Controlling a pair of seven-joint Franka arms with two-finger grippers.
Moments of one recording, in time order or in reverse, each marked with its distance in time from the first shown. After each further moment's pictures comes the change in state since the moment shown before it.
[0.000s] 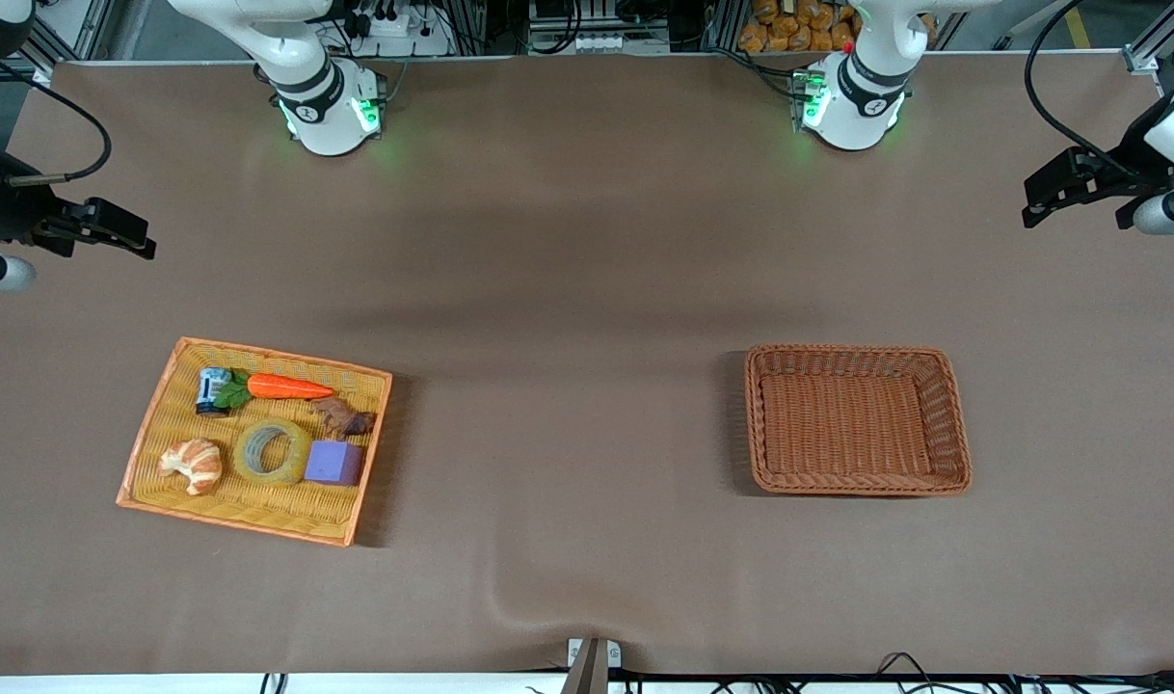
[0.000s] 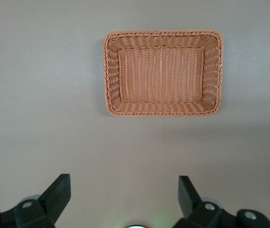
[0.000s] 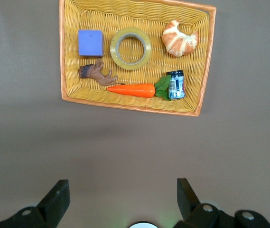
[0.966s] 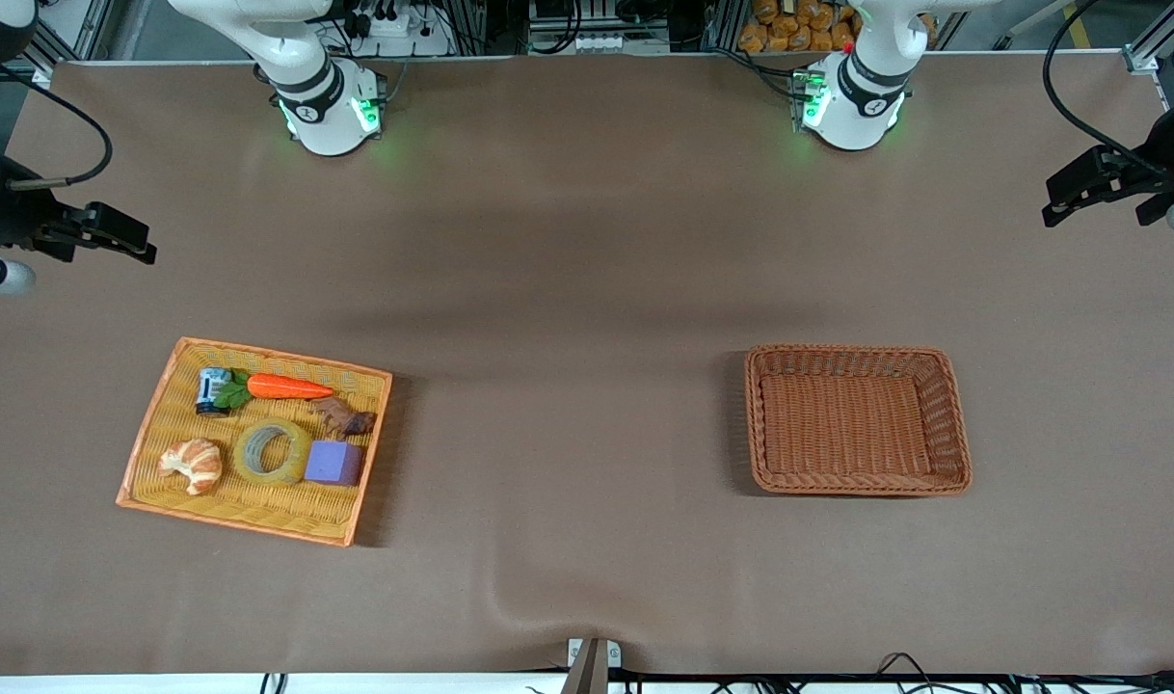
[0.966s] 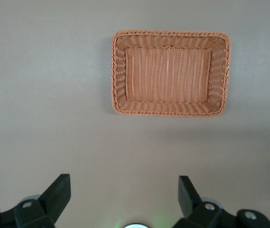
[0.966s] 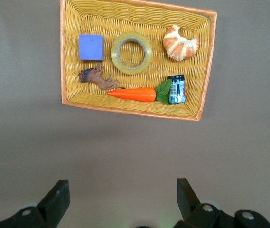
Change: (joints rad) left arm 0.015 -0.001 0.021 0.011 -0.002 -0.029 0.000; right arm 0.000 0.022 0.001 -0.007 0.000 0.038 0.000
